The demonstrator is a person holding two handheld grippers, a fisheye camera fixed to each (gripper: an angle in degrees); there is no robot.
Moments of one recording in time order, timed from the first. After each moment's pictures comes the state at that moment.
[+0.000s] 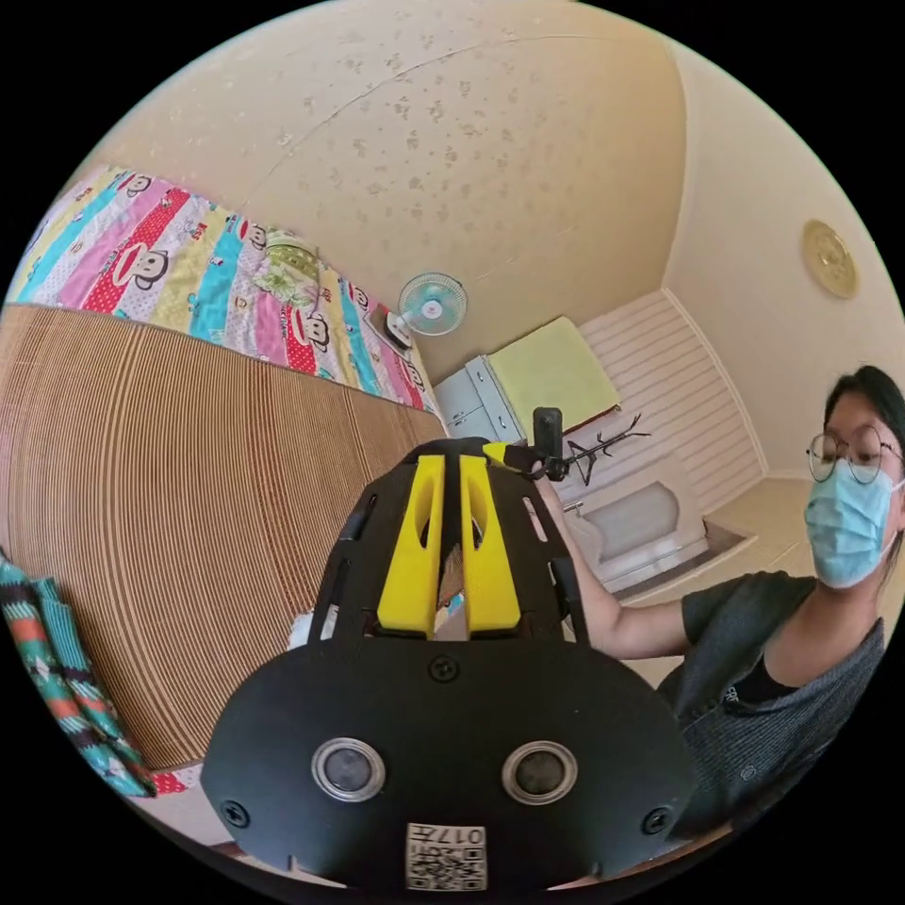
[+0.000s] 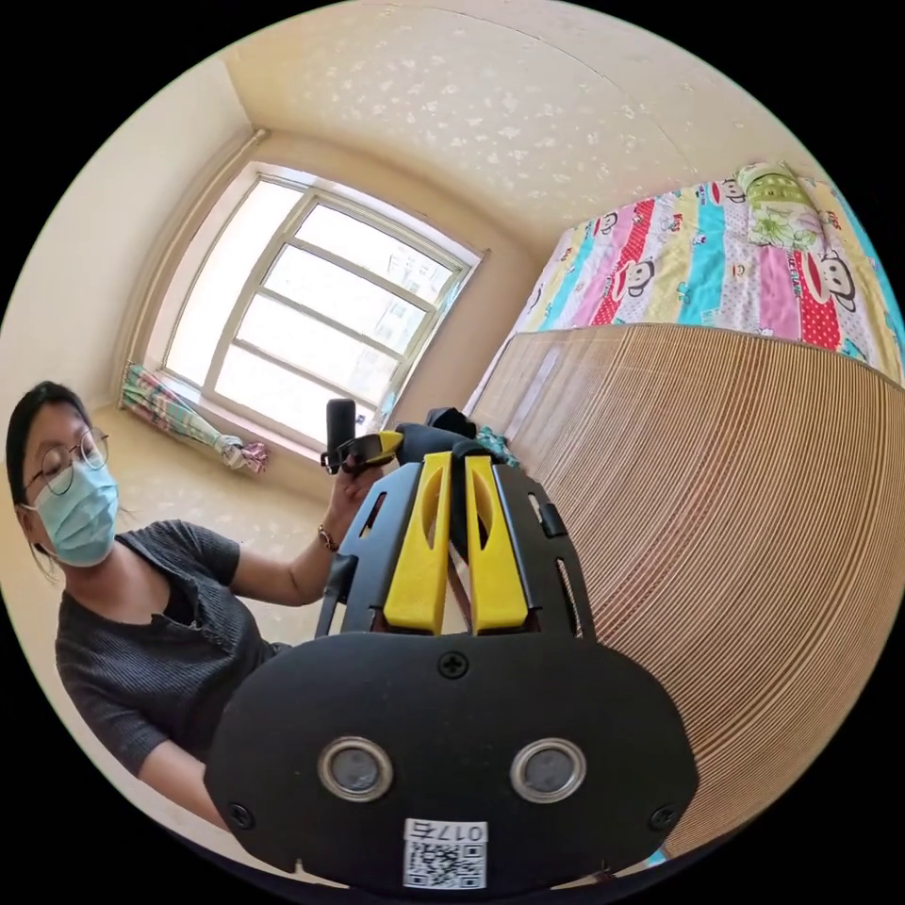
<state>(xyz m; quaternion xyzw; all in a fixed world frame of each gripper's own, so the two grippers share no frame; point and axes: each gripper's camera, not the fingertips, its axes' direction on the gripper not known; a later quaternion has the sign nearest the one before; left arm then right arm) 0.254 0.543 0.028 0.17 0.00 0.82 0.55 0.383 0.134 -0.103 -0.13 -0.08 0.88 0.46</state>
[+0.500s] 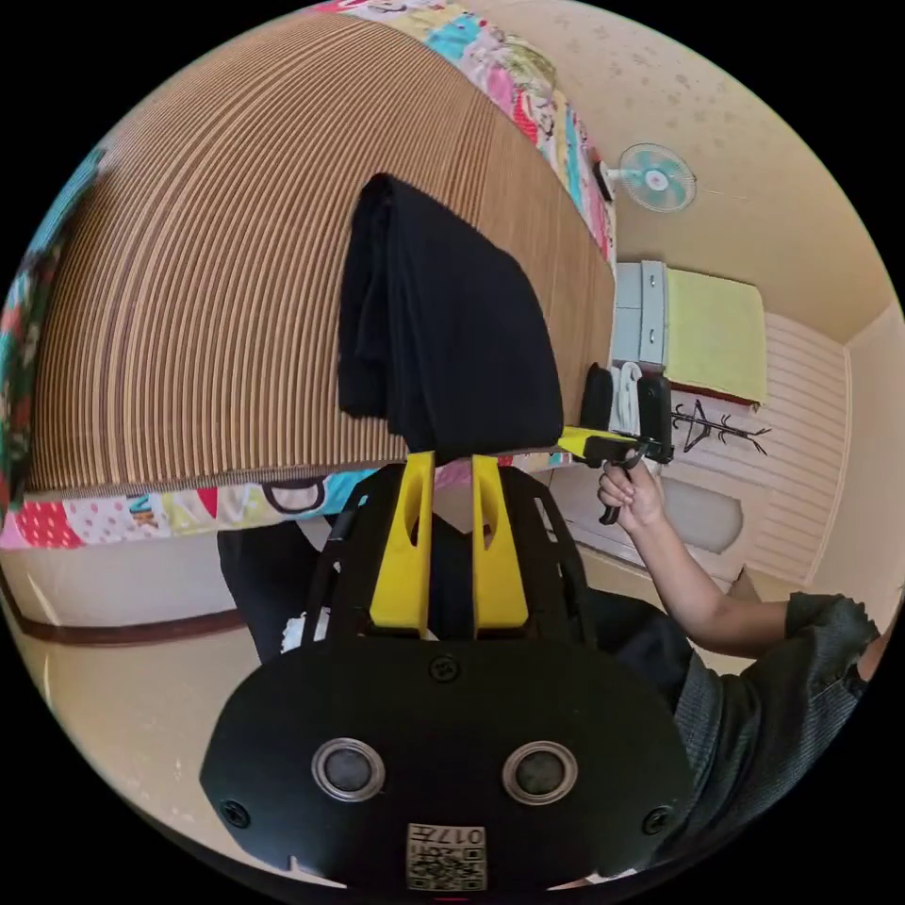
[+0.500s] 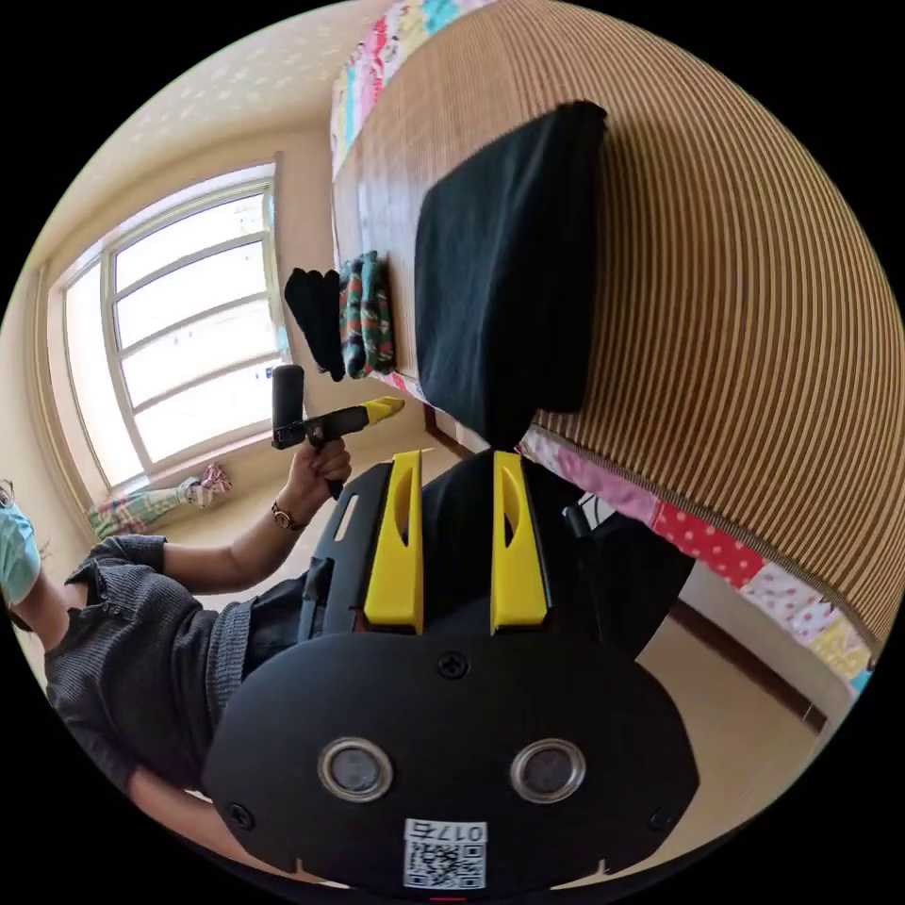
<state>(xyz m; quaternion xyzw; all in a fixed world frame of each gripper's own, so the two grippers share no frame) 0.163 0.274 0.102 0.12 -0.19 0.61 0.76 0.092 0.064 -0.038 -0.21 -0.18 0.95 0.15</state>
